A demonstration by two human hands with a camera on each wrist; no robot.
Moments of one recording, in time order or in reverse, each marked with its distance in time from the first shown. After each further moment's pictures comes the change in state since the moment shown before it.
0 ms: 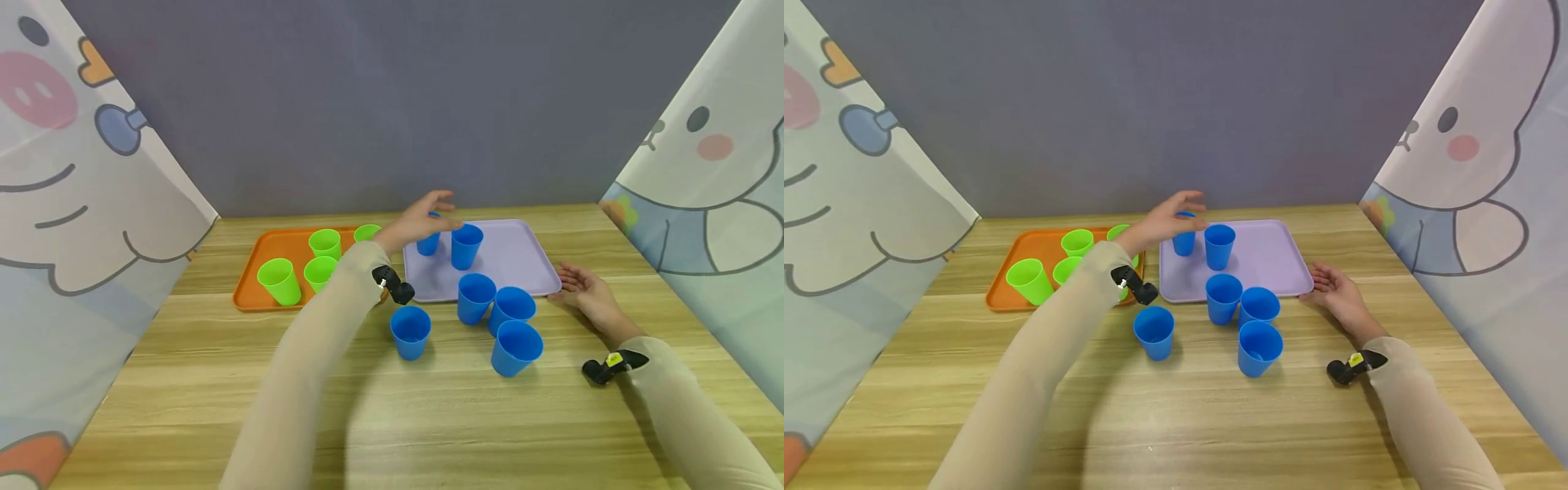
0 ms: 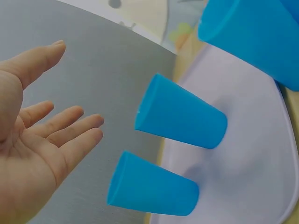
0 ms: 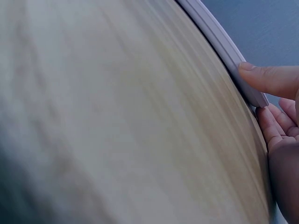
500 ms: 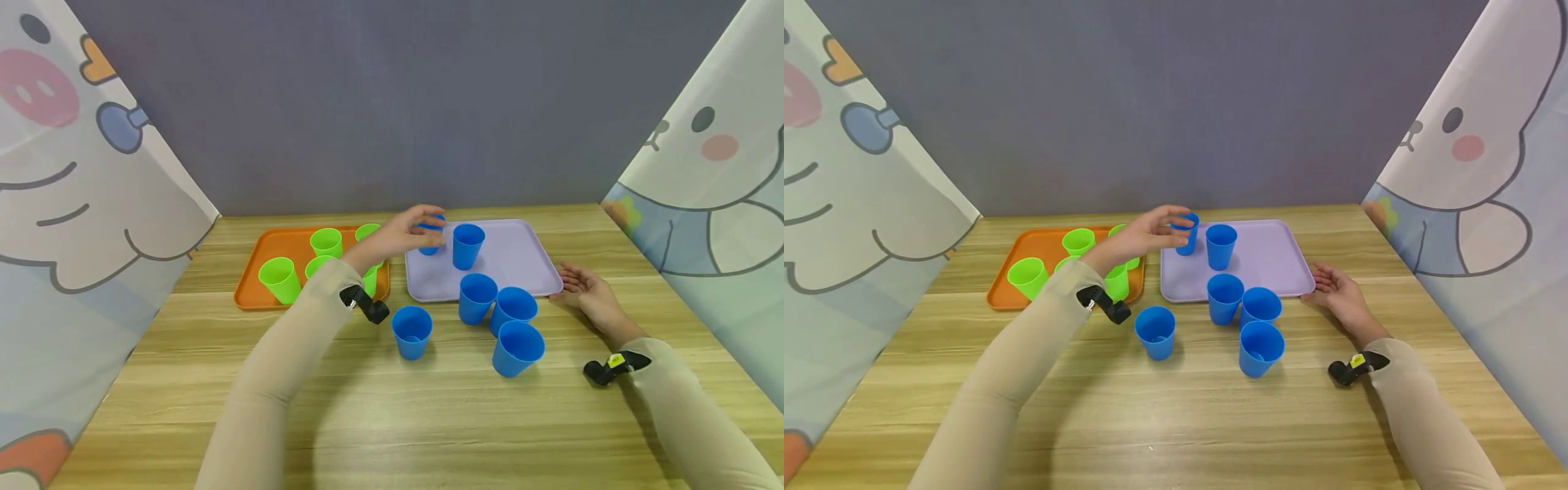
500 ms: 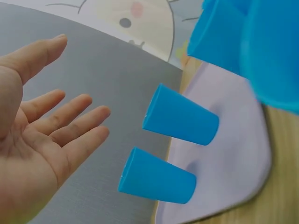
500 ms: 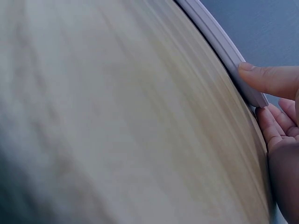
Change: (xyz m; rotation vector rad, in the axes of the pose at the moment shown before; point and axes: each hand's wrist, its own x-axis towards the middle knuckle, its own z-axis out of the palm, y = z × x) left_hand -0.044 -0.005 -0.013 -0.084 -0.071 0.055; right_hand 0.000 0.000 0.000 0.037 -0.011 0.011
